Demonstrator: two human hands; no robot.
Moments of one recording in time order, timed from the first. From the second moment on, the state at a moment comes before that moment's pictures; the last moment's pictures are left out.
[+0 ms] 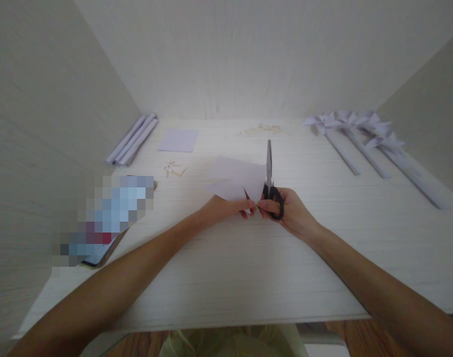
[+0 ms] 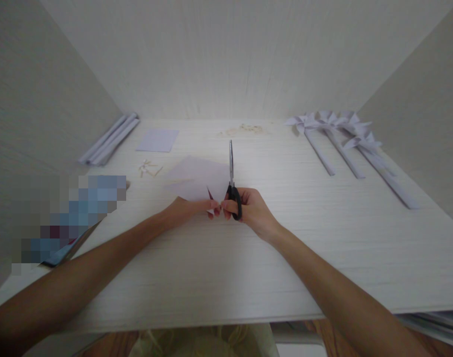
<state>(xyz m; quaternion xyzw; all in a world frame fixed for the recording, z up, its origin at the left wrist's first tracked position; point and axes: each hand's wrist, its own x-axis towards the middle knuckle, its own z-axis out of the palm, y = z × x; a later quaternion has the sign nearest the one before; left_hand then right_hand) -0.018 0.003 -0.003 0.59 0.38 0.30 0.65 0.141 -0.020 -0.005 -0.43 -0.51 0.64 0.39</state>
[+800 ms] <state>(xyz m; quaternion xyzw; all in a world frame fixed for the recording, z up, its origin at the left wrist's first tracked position) -0.019 0.002 0.001 0.61 0.39 0.29 0.62 0.139 -0.020 -0.006 -0.43 -0.50 0.63 0.40</state>
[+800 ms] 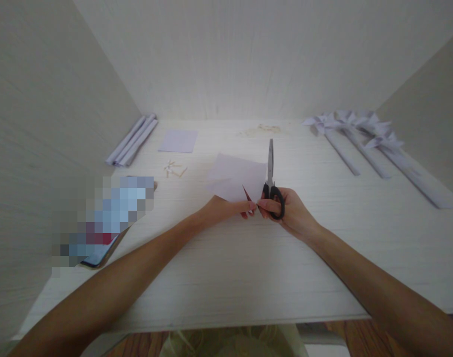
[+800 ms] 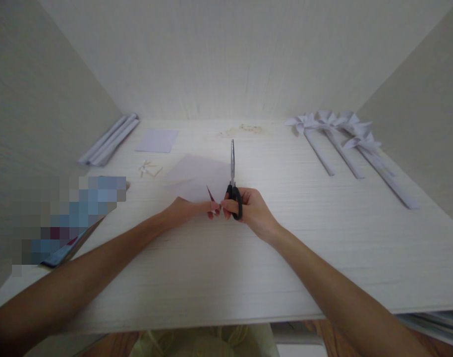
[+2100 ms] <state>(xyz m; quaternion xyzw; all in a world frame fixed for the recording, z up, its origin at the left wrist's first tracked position) -0.013 0.001 0.000 0.55 0.40 0.34 0.65 0.138 -0.019 -0.006 -0.44 -0.52 0.61 0.41</state>
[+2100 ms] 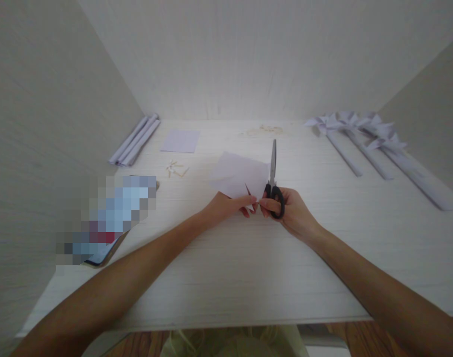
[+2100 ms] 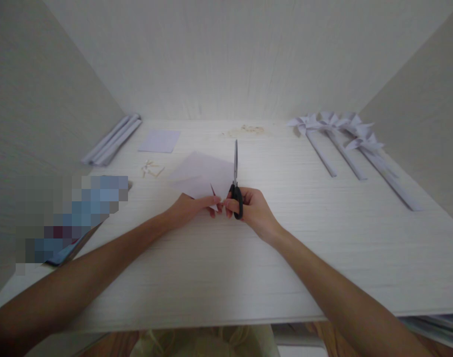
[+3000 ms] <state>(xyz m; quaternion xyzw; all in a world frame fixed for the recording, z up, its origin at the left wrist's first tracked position) -0.022 0.019 -0.011 0.46 0.52 0.53 0.49 0.160 -0.024 0.015 -0.59 -0.80 -0.08 -0.01</state>
